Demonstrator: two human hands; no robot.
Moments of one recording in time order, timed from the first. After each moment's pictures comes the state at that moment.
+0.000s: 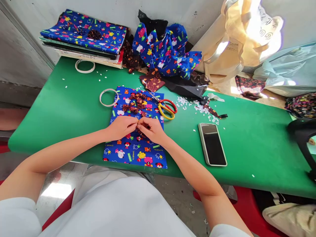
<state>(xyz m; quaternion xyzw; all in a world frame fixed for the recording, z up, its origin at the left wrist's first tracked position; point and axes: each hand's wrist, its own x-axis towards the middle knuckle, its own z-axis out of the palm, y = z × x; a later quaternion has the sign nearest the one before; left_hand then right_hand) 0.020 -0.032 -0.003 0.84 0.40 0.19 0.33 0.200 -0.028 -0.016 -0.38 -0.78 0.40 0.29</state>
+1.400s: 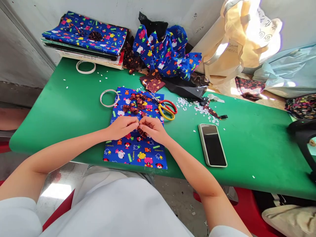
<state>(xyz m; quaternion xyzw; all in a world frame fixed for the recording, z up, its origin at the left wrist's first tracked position) 0.017 -0.033 0.008 0.78 0.40 0.21 0.42 0.204 -0.028 -0.013 -0.38 -0.70 0.53 0.29</state>
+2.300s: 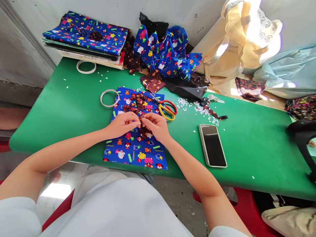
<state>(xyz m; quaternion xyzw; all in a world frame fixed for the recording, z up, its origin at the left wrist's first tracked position) 0.017 -0.032 0.003 0.72 0.41 0.30 0.47 0.199 -0.025 -0.012 -0.45 -0.58 0.56 0.38</state>
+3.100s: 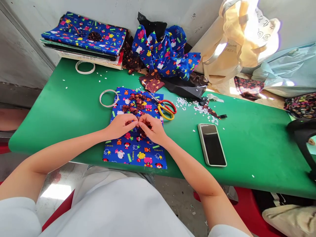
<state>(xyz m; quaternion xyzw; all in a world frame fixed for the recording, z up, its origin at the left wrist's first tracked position) 0.018 -0.033 0.005 0.76 0.44 0.26 0.40 0.200 -0.032 -0.013 -0.38 -0.76 0.40 0.35</state>
